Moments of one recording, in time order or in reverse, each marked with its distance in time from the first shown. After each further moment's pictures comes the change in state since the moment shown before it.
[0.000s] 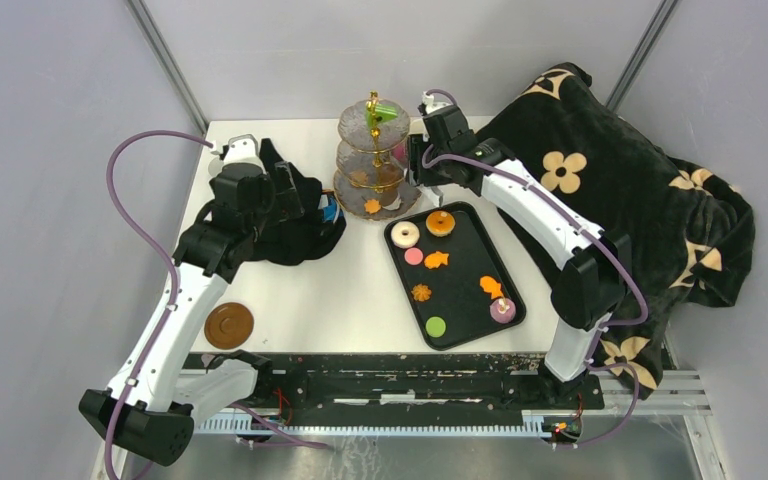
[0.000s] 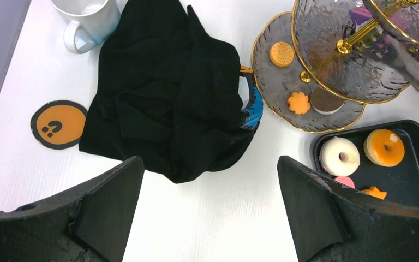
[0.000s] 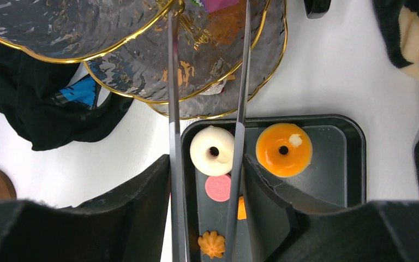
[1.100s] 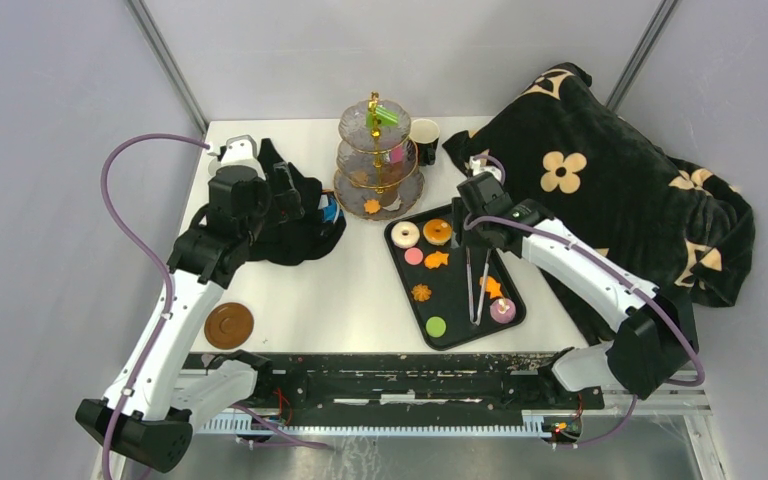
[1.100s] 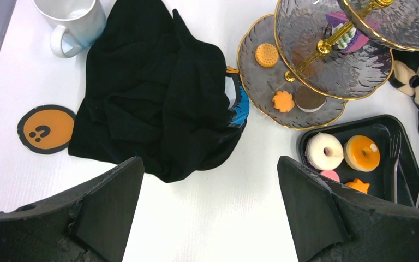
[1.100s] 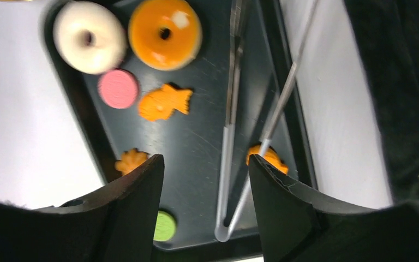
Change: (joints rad) left arm 0.000 -0.031 0.002 0.000 0.041 -0.001; right arm 0.000 -0.400 -0.557 -0.050 0.158 0.118
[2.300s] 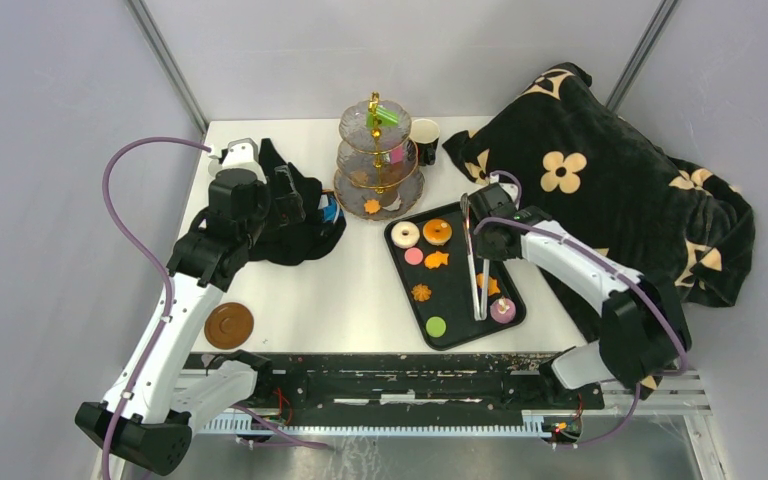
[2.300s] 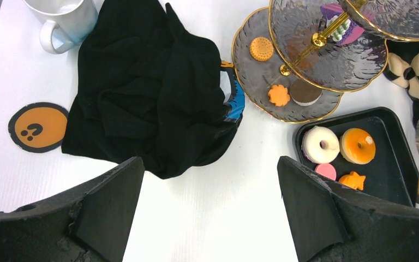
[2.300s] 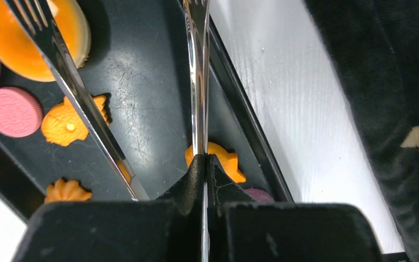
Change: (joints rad) left arm 0.000 -0.019 -0.019 0.000 0.034 -0.001; right arm -0.104 0.076 -0.167 0.033 0.087 0.057
